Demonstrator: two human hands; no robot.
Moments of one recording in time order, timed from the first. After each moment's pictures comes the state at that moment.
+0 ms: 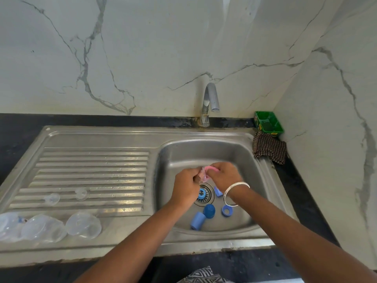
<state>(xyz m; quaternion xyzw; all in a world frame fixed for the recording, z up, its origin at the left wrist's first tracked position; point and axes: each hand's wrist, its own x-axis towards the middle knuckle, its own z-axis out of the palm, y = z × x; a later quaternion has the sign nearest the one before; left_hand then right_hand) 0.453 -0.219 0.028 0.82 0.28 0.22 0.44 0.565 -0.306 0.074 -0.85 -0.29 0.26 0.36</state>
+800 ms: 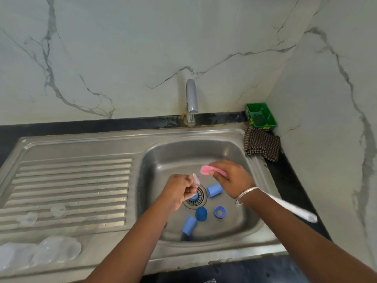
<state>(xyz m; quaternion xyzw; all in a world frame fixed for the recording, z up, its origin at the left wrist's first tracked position) 0.505 -0.220 0.047 0.45 0.48 0.03 0.75 0.650 -0.348 0.041 -0.81 -0.48 0.12 0.31</state>
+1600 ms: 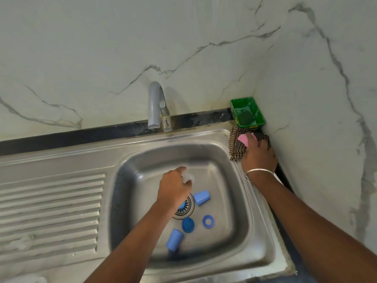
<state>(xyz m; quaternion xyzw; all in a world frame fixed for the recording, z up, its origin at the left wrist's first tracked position) 0.585 -0.222 0.014 0.84 0.41 0.00 0.35 0.792 -0.366 0.011 -0.98 -0.17 0.05 0.12</state>
